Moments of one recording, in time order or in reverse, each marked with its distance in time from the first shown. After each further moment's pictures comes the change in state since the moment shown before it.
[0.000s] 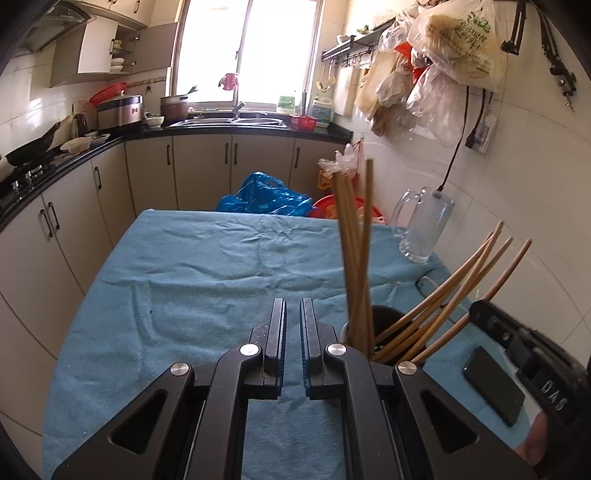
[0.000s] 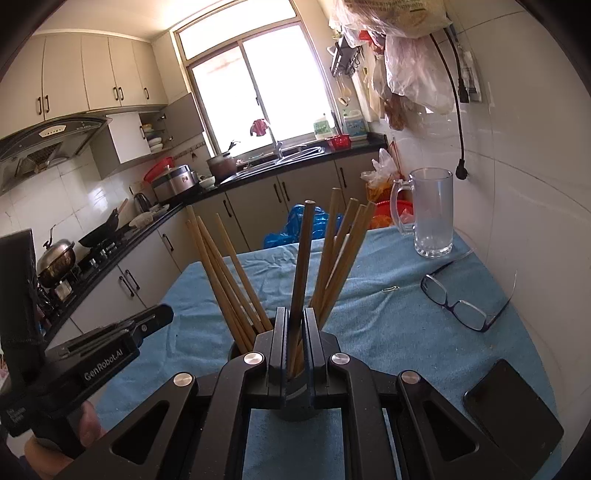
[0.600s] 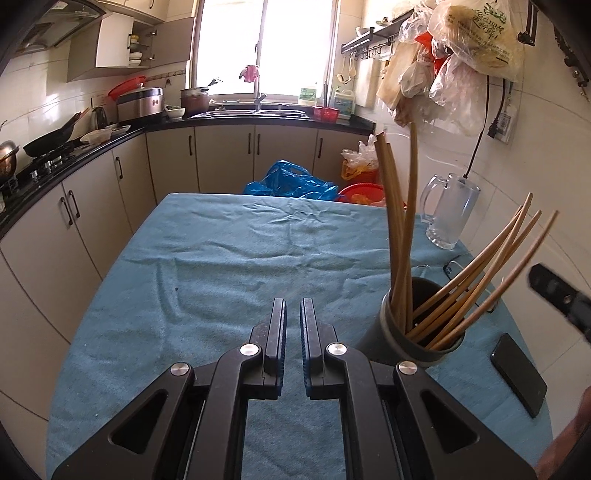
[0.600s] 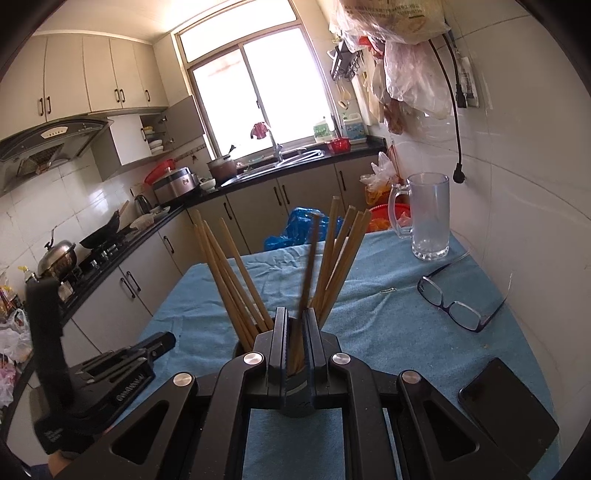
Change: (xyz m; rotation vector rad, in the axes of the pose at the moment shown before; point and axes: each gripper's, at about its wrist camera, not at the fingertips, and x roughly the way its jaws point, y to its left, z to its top) left arm 0.000 0.020 -0.023 -0.013 0.022 0.086; right arm -0.015 0.003 0.001 -0.003 -0.015 0.005
